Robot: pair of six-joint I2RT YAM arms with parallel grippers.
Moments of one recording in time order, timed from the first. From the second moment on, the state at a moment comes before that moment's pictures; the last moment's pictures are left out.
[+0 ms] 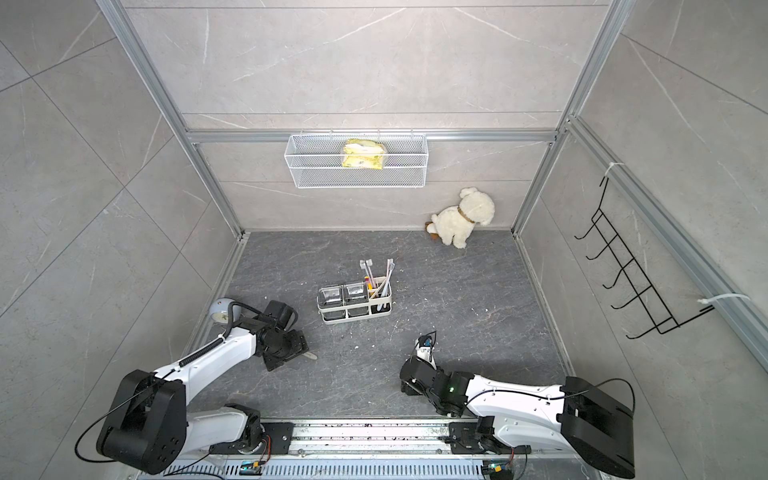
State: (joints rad) left arm -0.31 1.30 0.63 -0.70 0.05 -0.76; right arm 1.10 1.09 0.34 -0.25 0.34 0.97
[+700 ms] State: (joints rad) left arm -0.41 1.42 0.69 -0.56 0.04 -0.75; right arm 1.09 1.08 0.32 -0.24 0.36 0.98
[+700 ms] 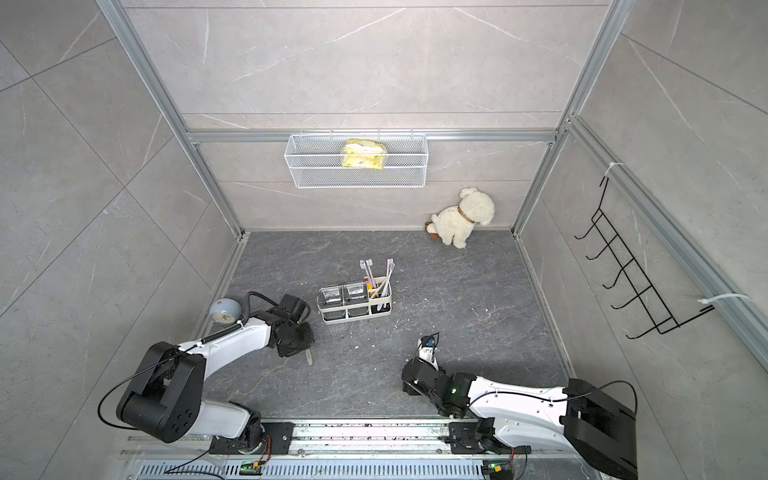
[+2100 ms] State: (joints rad) left arm -1.11 1.87 1.19 -0.48 0.03 -0.93; right arm 1.09 0.92 0.39 -0.55 0.40 0.98
